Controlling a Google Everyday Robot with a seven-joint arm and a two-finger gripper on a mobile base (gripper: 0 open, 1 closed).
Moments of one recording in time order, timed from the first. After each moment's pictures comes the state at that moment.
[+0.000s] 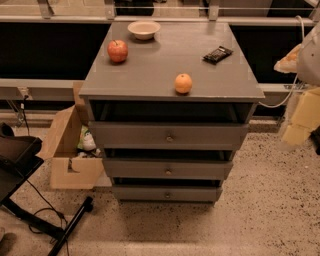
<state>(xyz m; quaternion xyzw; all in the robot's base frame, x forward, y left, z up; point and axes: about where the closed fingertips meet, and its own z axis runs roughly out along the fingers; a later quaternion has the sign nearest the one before) 0.438 -0.217 0.976 -0.60 0.78 -0.03 0.16</state>
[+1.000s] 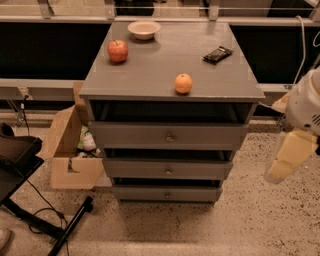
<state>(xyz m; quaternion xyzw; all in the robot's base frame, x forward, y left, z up) 0.424 -0.226 0.901 -0.56 0.82 0.00 0.14</state>
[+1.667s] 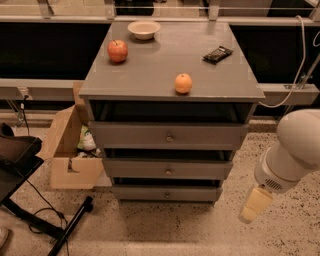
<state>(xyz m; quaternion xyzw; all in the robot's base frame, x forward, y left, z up) 0.420 -0.249 0.707 -0.48 0.87 0.01 0.08</state>
